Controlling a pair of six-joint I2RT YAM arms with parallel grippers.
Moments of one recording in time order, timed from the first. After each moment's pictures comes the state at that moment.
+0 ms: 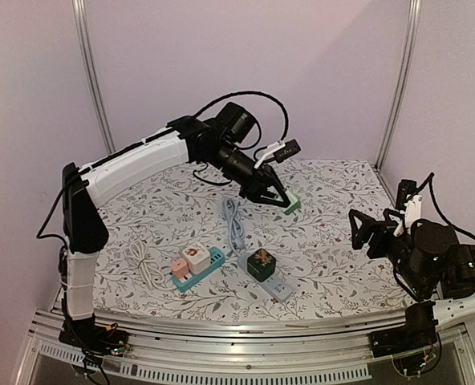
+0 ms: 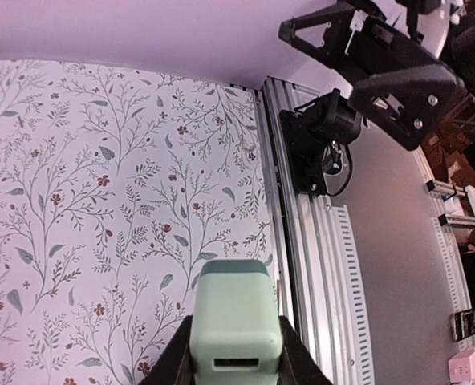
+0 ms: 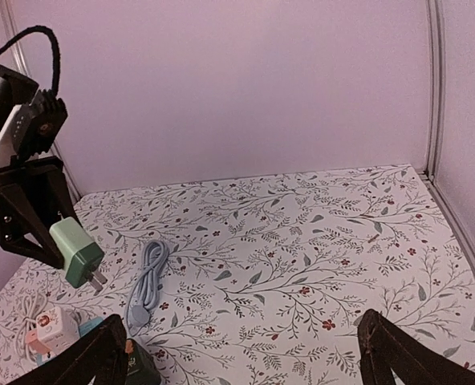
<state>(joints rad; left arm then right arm) -0.86 2.11 2.15 -0.88 0.80 0.26 1.38 0.62 0.62 -0.28 1.12 0.50</state>
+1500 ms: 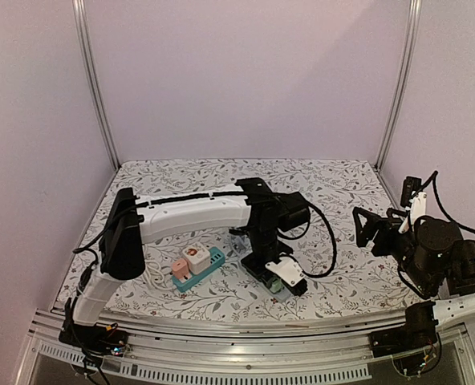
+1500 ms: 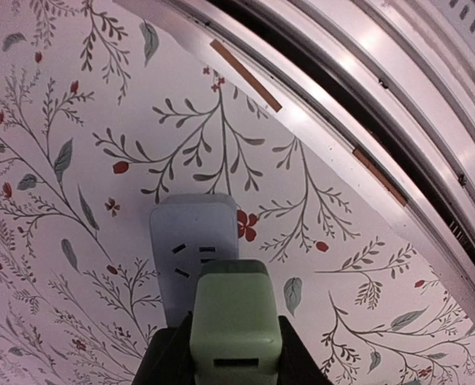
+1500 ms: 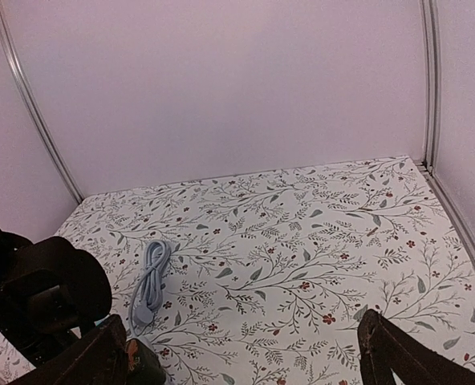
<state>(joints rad) -1.16 2.34 2.17 -1.28 0.22 1.29 1.38 0.61 0.67 -0.40 1.13 0.60</state>
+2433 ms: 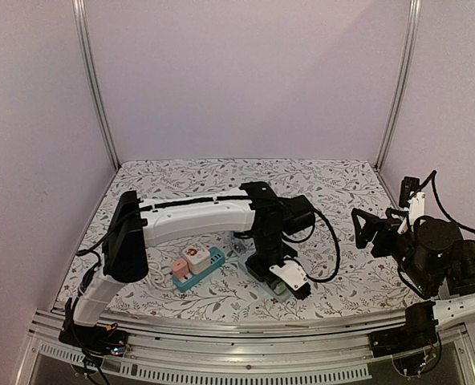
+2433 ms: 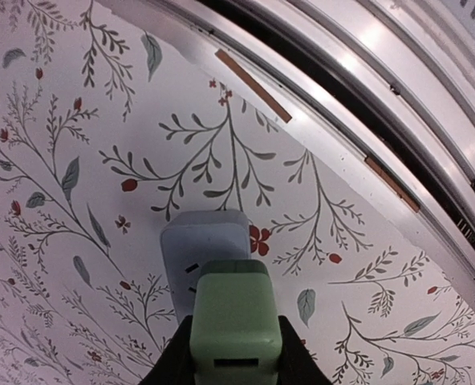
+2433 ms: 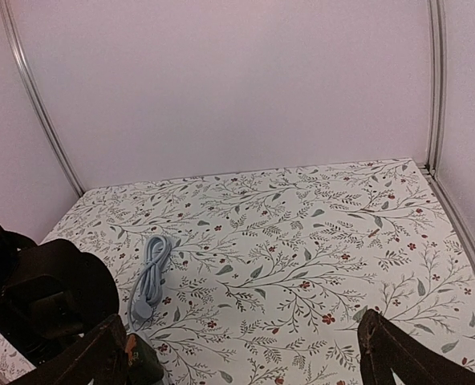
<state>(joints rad) -1.18 2.37 2.19 -1.26 0.20 1.31 1.38 0.61 0.67 -0.40 1.12 0.57</state>
